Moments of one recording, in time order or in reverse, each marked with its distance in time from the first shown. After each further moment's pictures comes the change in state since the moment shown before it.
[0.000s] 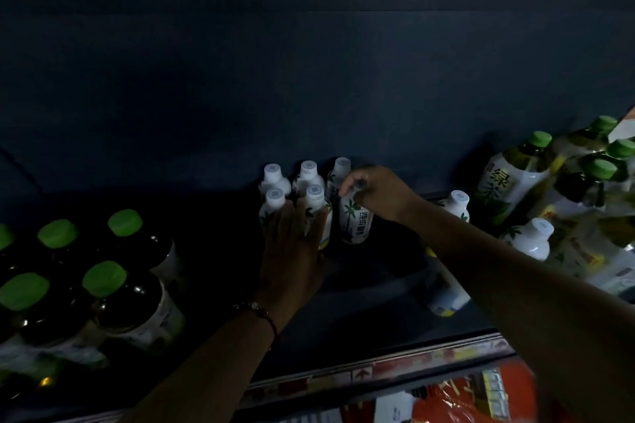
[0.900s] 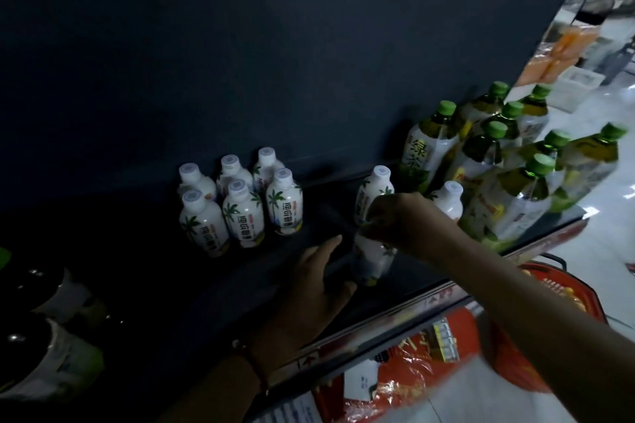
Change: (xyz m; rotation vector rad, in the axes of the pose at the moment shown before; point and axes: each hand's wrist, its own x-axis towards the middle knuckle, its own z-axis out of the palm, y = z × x) left_hand -0.027 0.107 0.013 -0.991 -0.285 0.022; right_hand -0.148 0.027 -0.052 -0.346 0.071 0.350
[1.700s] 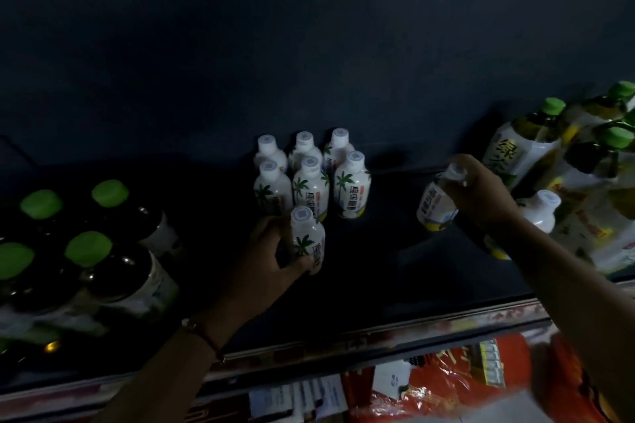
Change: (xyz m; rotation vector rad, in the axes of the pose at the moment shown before) left_hand -0.051 -0.060 -0.107 0.169 0.335 -0.067; right_hand 0.075 0.032 0.035 0.368 0.264 0.081
